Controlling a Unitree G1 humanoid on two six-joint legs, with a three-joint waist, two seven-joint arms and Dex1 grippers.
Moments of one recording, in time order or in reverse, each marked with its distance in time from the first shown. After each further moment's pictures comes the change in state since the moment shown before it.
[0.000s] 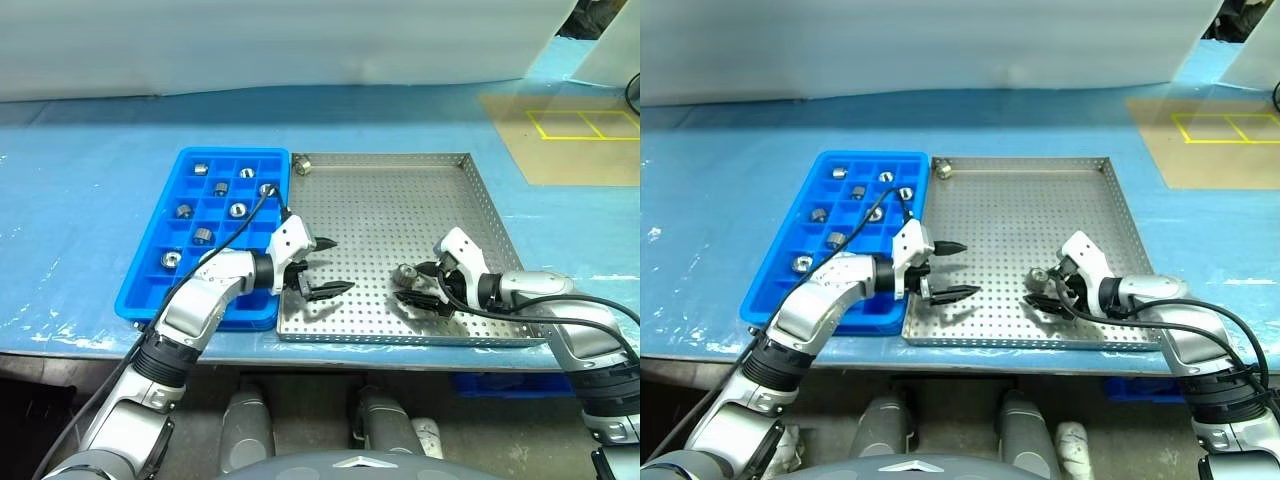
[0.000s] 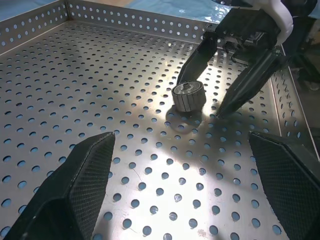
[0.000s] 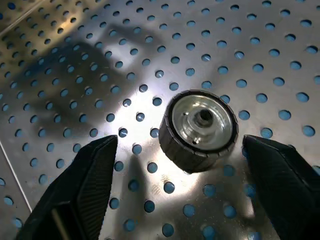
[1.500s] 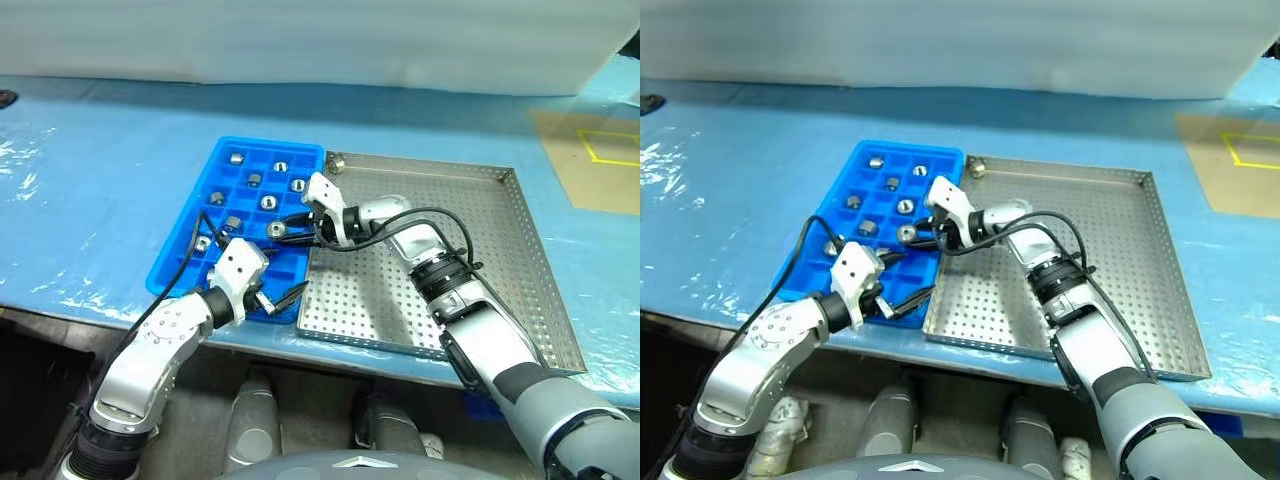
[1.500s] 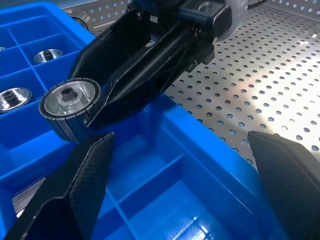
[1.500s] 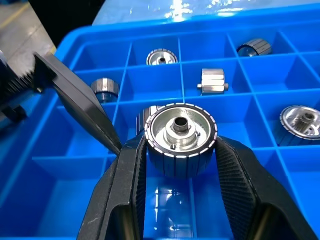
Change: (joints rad) left arm 0.415 0.088 0.176 -0.487 -0.002 0.183 0.384; right arm -0.723 0.559 0.314 0.867 -0.249 -0.577 0.228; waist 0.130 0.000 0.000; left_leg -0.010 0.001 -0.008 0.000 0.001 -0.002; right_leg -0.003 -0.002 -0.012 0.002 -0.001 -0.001
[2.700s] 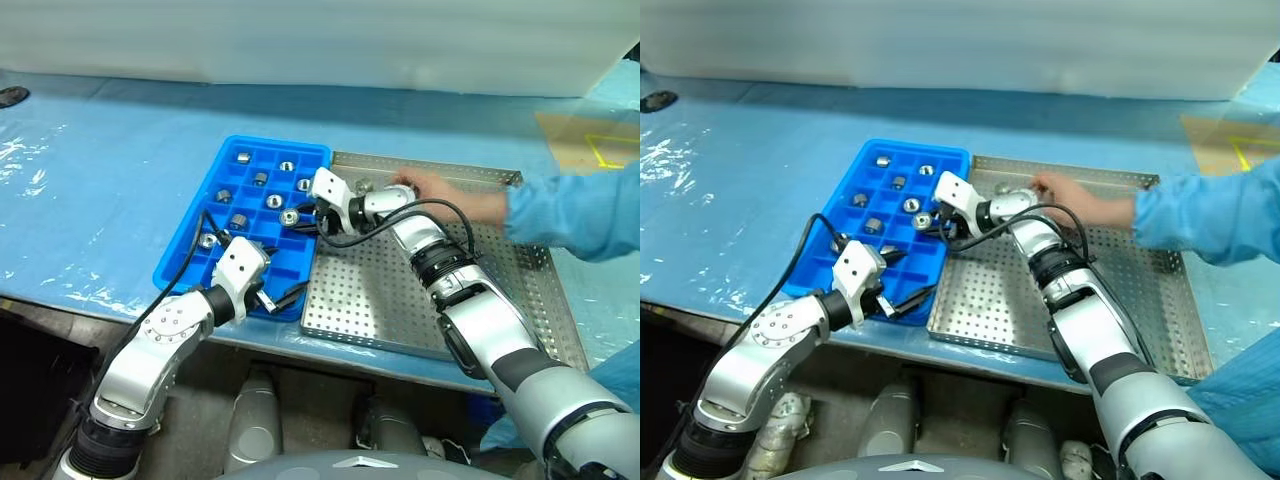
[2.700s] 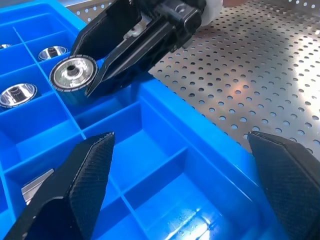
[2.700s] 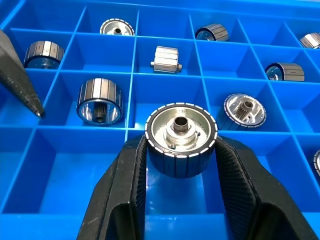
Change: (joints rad) left arm -0.034 0.017 -0.014 0.034 -0.006 0.001 -0.020; right arm -0.067 -0.025 -0.038 0.160 -0.133 -0.191 -0.043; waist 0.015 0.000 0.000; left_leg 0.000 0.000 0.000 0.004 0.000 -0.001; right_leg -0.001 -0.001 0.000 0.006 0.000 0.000
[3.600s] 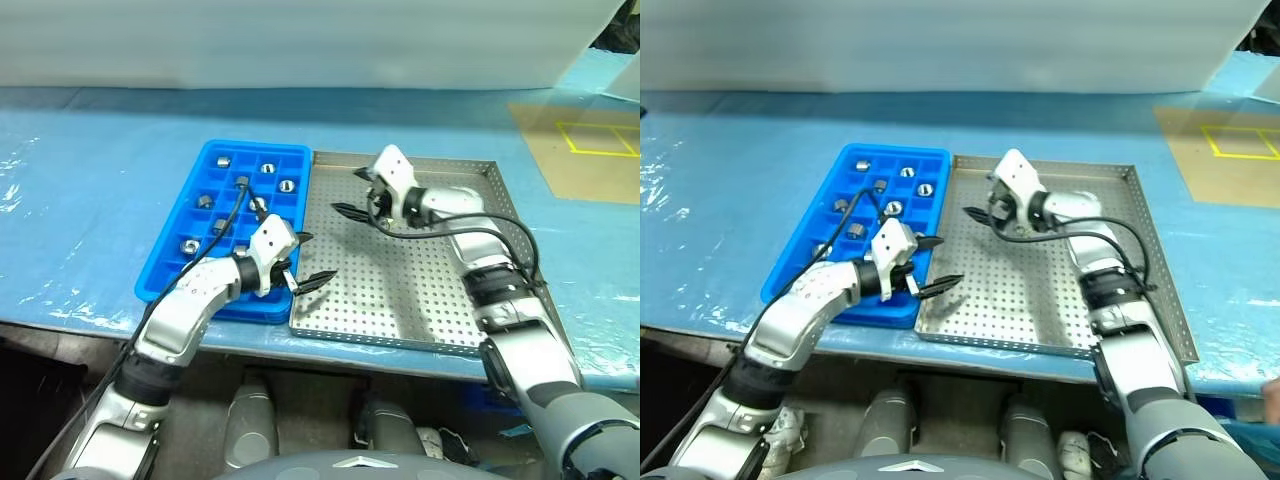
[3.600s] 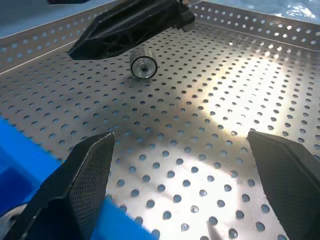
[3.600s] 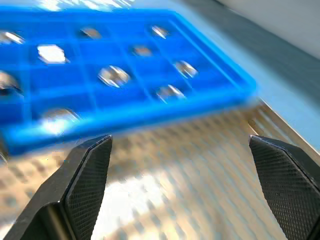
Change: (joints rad) left arm -0.326 -0.078 -0.125 0.391 0.005 -0.160 -0.234; right arm 0.277 -0.212 -0.201 -0.465 0.042 0.250 -0.224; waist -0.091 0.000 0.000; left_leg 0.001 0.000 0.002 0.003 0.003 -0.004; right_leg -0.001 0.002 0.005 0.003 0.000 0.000
